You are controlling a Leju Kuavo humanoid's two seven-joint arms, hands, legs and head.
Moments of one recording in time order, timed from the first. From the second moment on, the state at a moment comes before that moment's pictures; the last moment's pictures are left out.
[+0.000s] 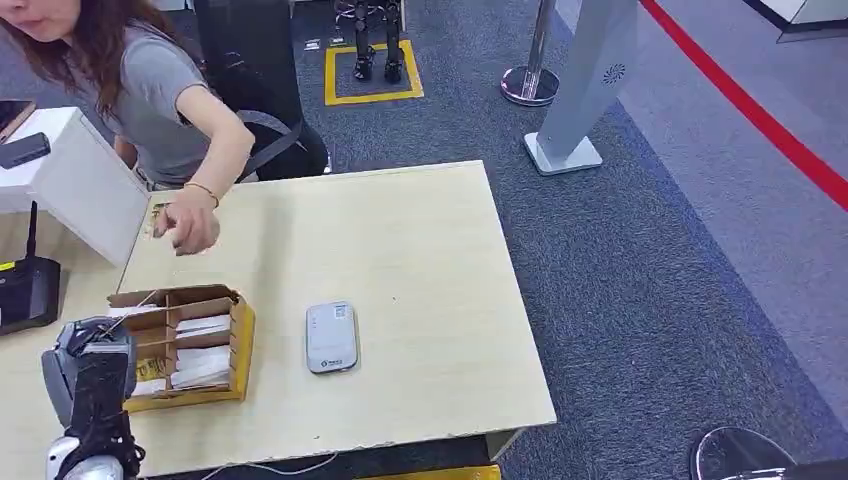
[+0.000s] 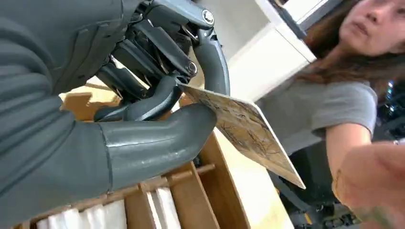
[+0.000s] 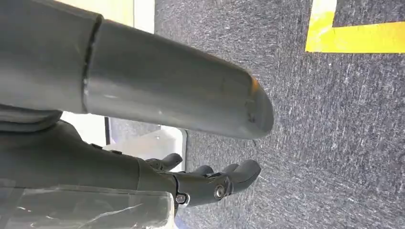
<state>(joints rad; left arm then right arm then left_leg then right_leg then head) 0.01 0.05 0.13 -1.52 -0.23 0.21 -0.36 -0.07 0.03 -1.06 -0.22 1.54 -0.05 0.15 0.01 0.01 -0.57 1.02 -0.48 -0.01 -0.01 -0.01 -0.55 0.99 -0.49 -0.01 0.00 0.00</state>
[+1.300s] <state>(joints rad) -0.20 0.05 -0.43 -1.28 -1.36 0.60 0.09 -0.08 0.03 -1.01 -0.21 1.56 -0.04 0.15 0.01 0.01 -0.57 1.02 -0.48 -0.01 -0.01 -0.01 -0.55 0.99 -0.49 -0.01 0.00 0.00</state>
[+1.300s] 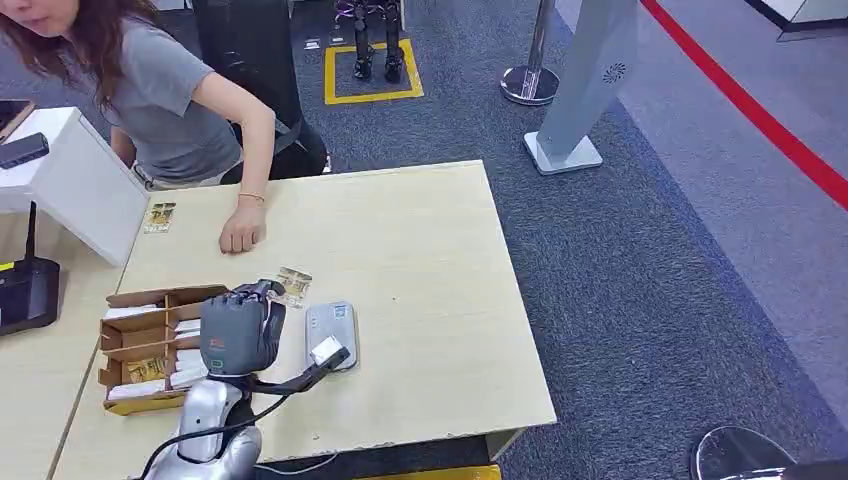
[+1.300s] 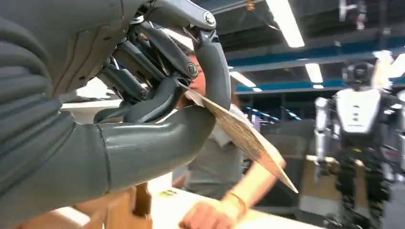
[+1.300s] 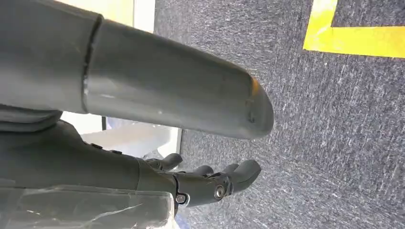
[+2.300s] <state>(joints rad) -0.21 0.10 -0.72 -1.09 -1.57 0.63 0.42 -0.08 0.03 -1.01 -0.21 1.55 -0.05 0.16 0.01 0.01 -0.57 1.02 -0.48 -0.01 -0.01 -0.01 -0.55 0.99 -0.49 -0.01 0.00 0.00</state>
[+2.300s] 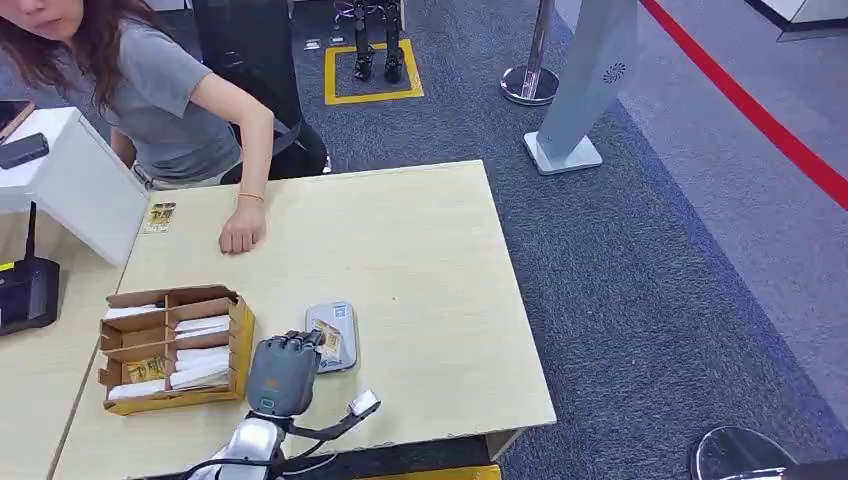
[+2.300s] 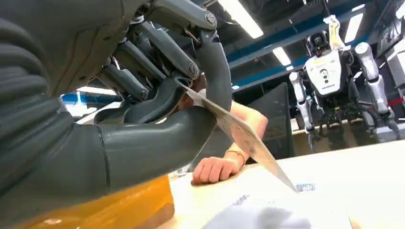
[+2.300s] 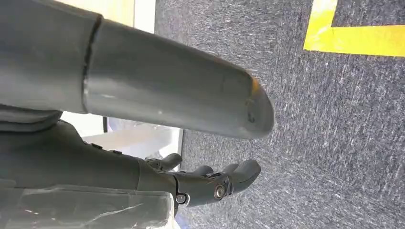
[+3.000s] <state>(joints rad) -0.09 -0.03 -0.38 -1.10 -1.09 0.62 0.02 -0.07 0.03 -1.01 -0.21 1.54 -0.06 0.16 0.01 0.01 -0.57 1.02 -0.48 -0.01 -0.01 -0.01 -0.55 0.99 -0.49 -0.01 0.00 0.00</state>
